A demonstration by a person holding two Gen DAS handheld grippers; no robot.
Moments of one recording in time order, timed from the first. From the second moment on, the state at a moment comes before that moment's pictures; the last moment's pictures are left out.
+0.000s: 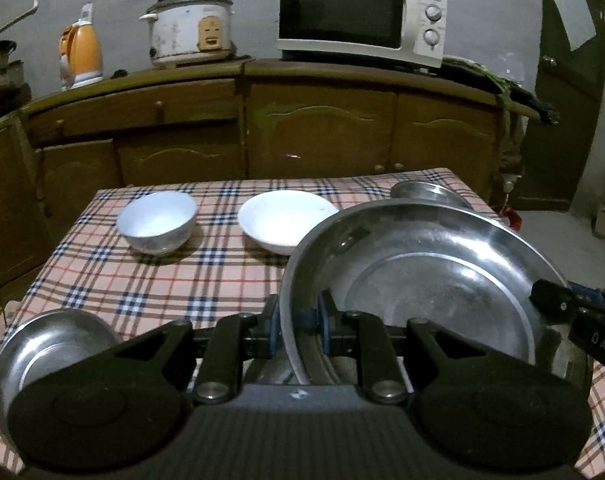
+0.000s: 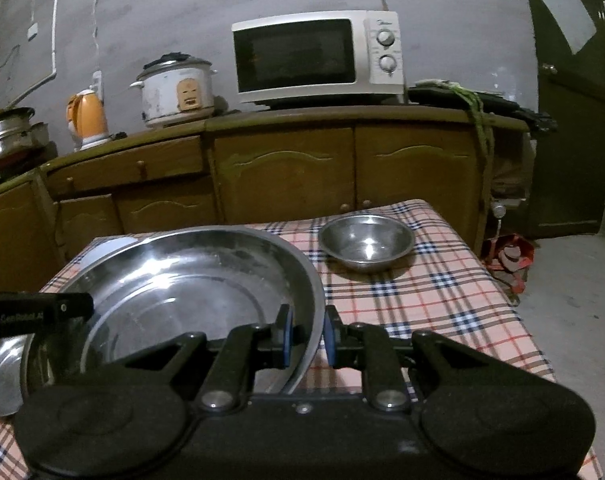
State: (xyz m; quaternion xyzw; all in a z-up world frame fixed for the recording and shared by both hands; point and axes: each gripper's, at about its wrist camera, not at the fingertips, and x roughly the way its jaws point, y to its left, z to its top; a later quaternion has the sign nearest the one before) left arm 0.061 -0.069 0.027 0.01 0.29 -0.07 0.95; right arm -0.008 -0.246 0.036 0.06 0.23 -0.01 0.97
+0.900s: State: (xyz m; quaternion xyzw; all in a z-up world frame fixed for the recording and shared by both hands) left arm 0.062 -0.036 -0.031 0.02 0.34 -0.04 0.94; right arm 0.004 -0.209 -0.026 0.06 0.29 0.02 0.95
